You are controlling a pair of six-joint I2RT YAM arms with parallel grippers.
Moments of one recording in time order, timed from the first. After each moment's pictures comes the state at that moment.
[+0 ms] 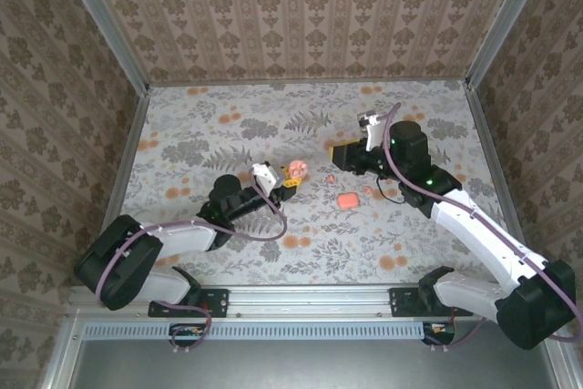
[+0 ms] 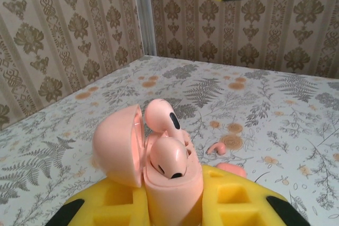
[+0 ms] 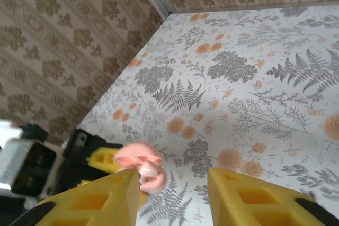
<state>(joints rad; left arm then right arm) -0.72 1.34 0.37 0.94 0.41 0.09 0.42 1.11 0.88 -0.13 -0.43 0.33</state>
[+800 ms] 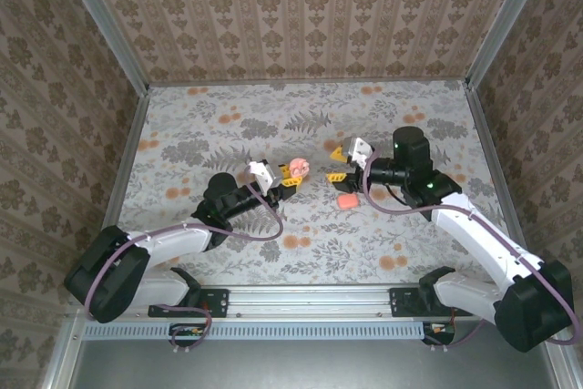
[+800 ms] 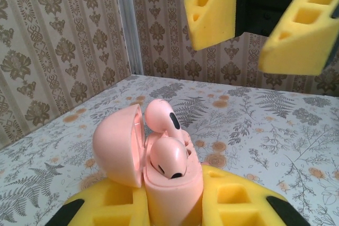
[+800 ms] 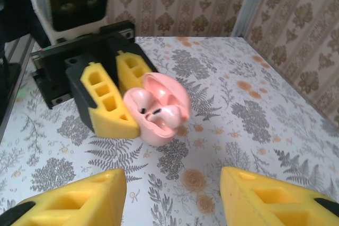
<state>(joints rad) -0.72 1.26 0.39 0.89 0.47 0.07 0.40 1.10 0.81 -0.10 -0.73 -0.51</state>
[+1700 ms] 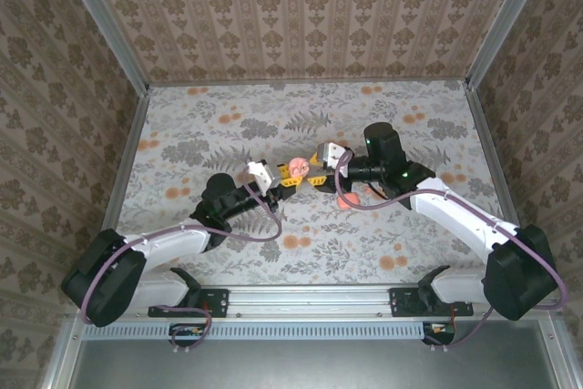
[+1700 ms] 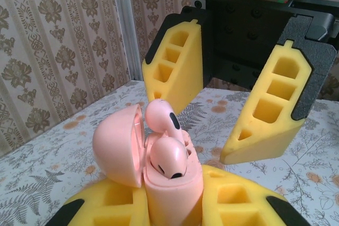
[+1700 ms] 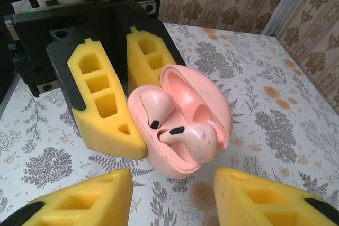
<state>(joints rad) -0.72 1.23 0.40 0.88 0.48 0.08 0.50 1.28 0.89 -0.08 -0.71 -0.61</state>
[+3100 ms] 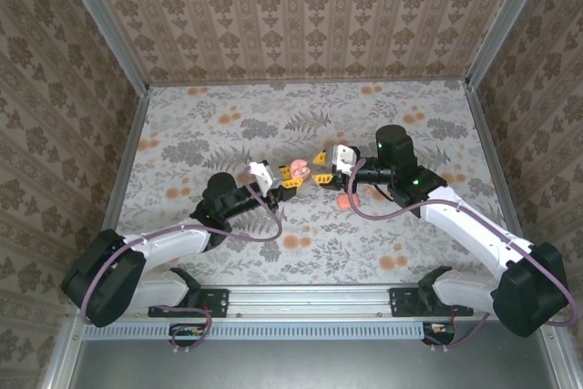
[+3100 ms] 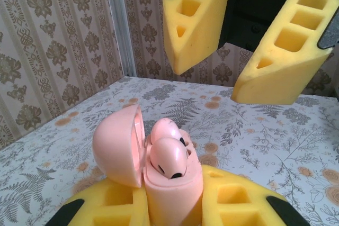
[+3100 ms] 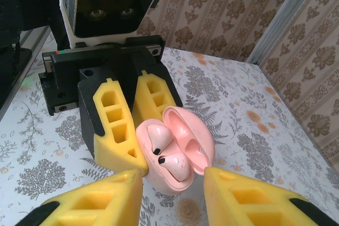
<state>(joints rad) -0.72 1.23 0.40 0.85 0.50 0.08 0.48 1.18 0.85 -0.03 -0.73 -0.62</state>
